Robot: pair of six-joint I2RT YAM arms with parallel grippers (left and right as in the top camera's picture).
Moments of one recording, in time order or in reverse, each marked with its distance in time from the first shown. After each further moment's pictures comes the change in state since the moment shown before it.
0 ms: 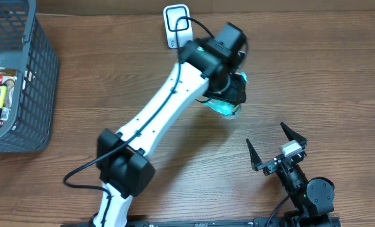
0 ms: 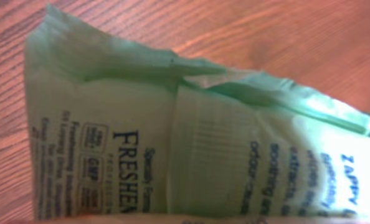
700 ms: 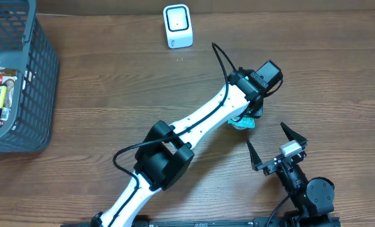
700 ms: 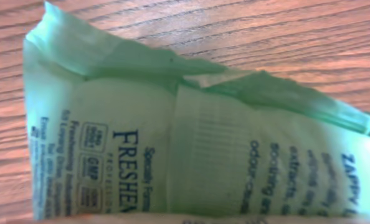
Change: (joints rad) left arm -0.169 0.262 0.000 0.189 -0.290 -0.415; right arm 0.000 0.000 0.000 0.000 0.000 0.000
